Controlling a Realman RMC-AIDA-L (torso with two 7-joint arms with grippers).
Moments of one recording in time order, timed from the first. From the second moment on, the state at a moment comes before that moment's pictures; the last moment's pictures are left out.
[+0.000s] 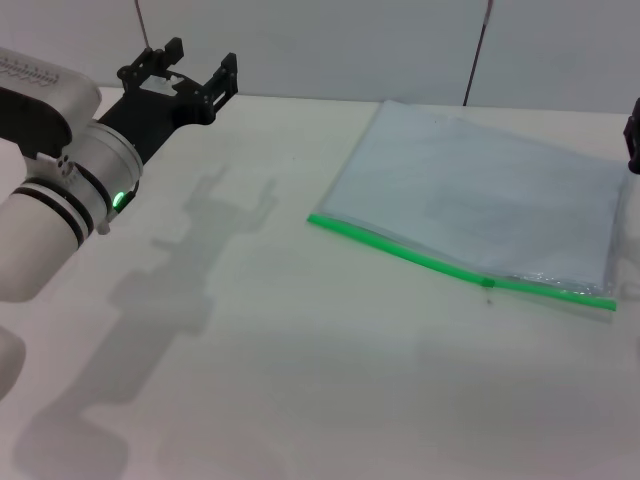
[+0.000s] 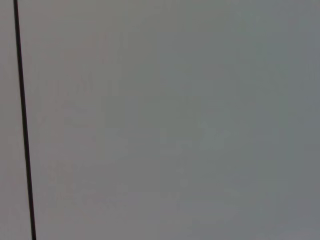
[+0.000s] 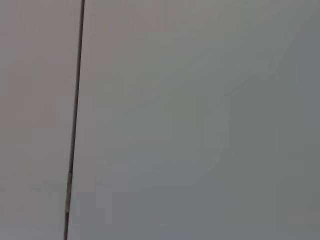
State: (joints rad) left arm -0.42 -2.04 -1.40 -0.68 -0.02 -0.61 2.81; right arm 0.47 2.03 -2.29 -0.49 -1.91 0.89 2.78
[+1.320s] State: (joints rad) left arm -0.42 -2.03 -1.39 -0.67 -0.02 -0.61 2.80; right arm 0.47 2.01 -2.36 -0.55 -1.96 0.78 2.78
